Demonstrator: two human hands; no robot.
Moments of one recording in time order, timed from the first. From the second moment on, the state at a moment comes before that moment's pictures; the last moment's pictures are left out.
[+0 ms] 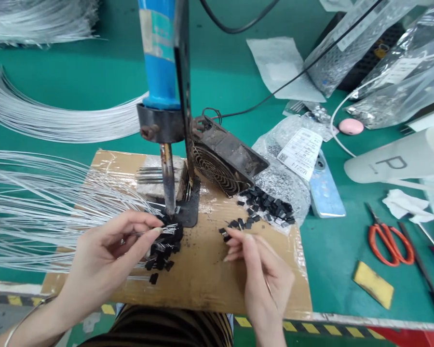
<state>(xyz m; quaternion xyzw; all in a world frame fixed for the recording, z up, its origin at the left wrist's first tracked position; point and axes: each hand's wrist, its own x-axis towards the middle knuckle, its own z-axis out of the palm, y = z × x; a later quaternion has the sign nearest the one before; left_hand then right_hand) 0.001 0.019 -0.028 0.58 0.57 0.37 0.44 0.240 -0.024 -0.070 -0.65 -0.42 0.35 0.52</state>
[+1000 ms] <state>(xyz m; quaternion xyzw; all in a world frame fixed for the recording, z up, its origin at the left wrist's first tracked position) 0.005 0.028 -0.015 0.58 0.59 0.35 0.44 0.244 -0.046 -0.081 -0.74 -0.49 0.20 0.42</state>
